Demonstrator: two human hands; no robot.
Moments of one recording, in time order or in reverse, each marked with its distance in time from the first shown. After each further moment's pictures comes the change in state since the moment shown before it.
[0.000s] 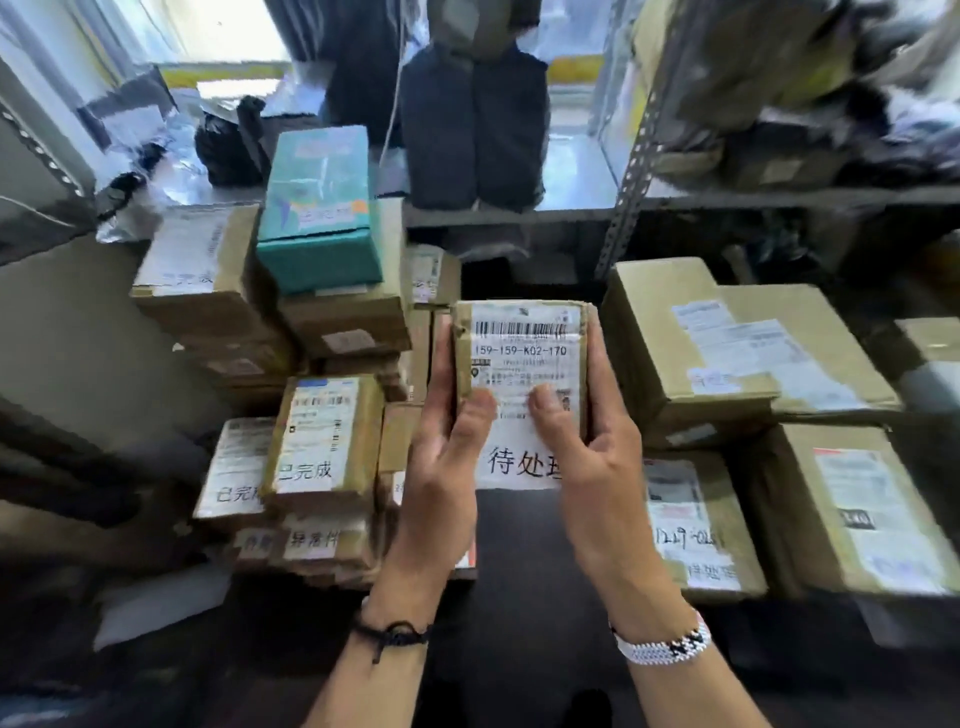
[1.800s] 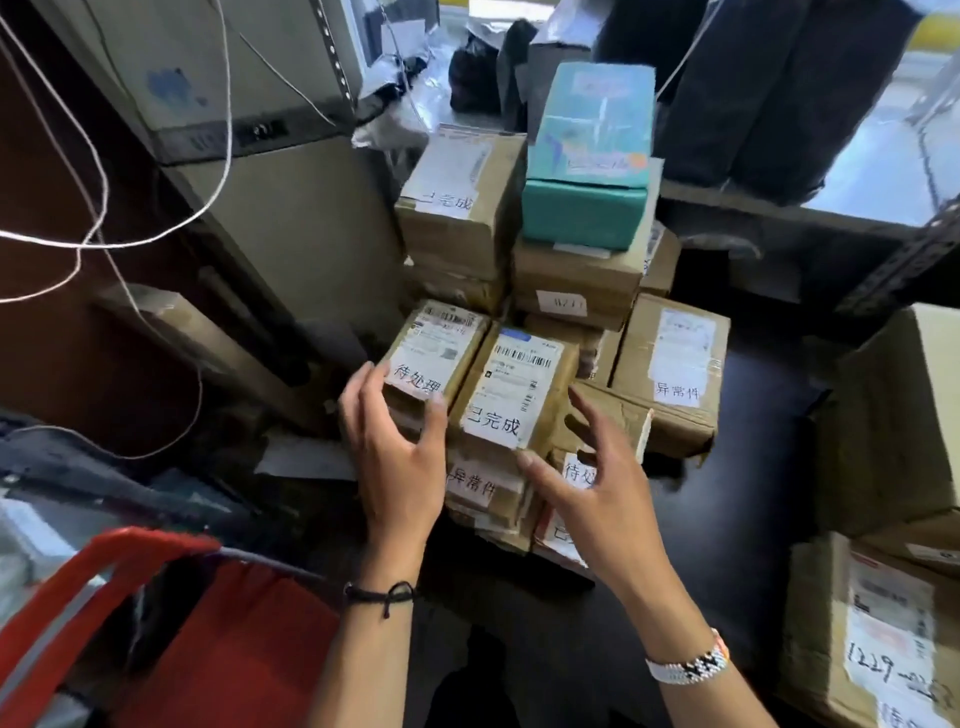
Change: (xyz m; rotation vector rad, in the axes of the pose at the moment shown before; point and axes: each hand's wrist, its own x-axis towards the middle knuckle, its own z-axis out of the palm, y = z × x) left_hand -0.041 -0.017 -0.143 0.840 0.881 -0.084; right_hand -0.016 0.079 0.057 -0.586 -0.402 0.258
